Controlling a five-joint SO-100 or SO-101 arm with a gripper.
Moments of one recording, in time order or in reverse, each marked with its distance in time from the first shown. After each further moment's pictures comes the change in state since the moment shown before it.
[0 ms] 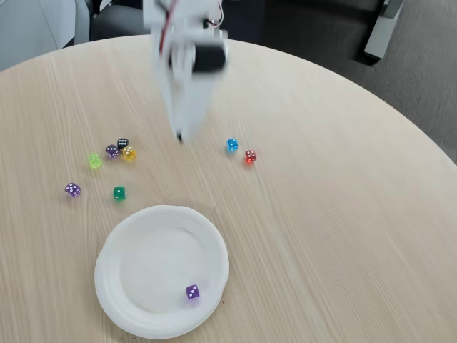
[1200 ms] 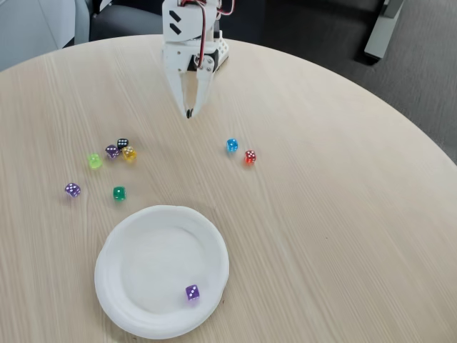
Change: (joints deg) arm -0.1 64.1 78.7 -0.1 -39.1
